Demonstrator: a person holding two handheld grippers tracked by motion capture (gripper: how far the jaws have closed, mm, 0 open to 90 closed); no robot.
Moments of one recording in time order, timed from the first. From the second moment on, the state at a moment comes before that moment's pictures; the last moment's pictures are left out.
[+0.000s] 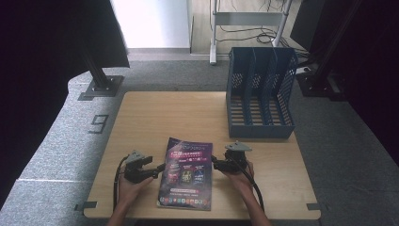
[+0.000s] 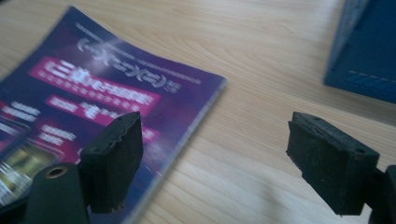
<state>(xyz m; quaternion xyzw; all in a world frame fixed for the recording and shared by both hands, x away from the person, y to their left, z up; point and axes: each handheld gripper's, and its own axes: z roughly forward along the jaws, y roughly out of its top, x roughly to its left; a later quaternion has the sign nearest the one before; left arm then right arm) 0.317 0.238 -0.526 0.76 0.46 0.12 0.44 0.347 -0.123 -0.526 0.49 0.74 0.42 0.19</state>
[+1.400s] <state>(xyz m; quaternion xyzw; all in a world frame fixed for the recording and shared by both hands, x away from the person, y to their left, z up) 0.314 0.234 -0.526 0.76 0.46 0.12 0.43 0.349 -0.083 -0.553 0.46 0.78 0.41 0.15</state>
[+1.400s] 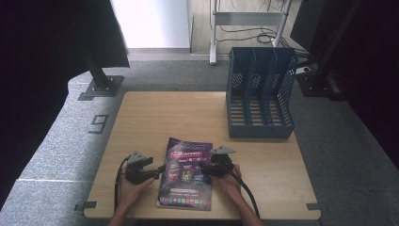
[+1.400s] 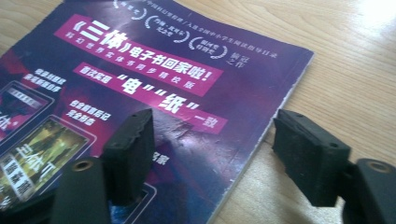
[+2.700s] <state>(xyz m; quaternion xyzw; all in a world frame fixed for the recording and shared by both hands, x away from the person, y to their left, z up) 0.349 0.196 -0.541 0.79 0.46 0.12 0.38 0.348 -0.082 -0.553 0.46 0.77 0.41 0.15</state>
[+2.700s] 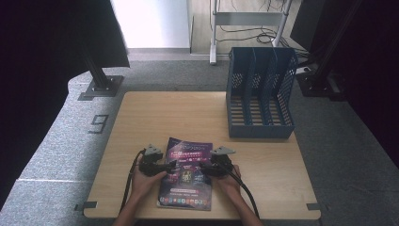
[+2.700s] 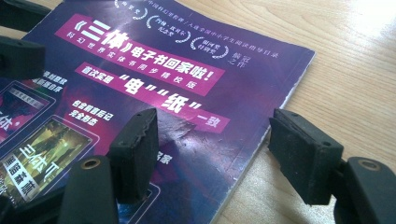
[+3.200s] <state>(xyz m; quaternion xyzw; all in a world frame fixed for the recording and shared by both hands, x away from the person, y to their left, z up) 0.348 0.187 -0.546 0.79 0.46 0.12 0.38 0.347 -0.082 -0.553 0.46 0.77 0.41 0.15</state>
